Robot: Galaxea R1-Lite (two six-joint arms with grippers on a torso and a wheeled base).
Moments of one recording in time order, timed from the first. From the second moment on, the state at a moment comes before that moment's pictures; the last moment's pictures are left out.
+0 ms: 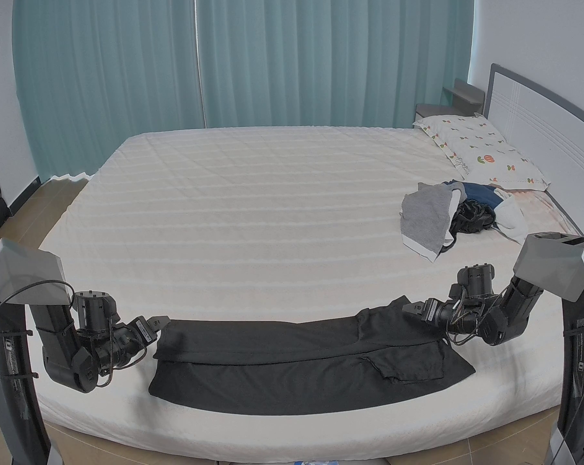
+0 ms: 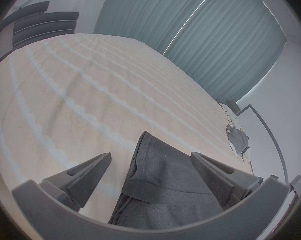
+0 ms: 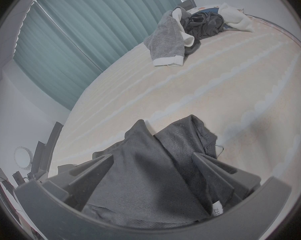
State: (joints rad) left arm 0.01 2.30 -0.42 -1.27 -0.12 -0.62; right arm 0.11 2.44 -0.90 -0.86 0.19 0.50
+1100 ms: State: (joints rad) left arm 0.01 2.31 -0.42 -1.28 -0.12 -0.61; right arm 0.06 2.39 -0.74 -0.88 0.23 0.45
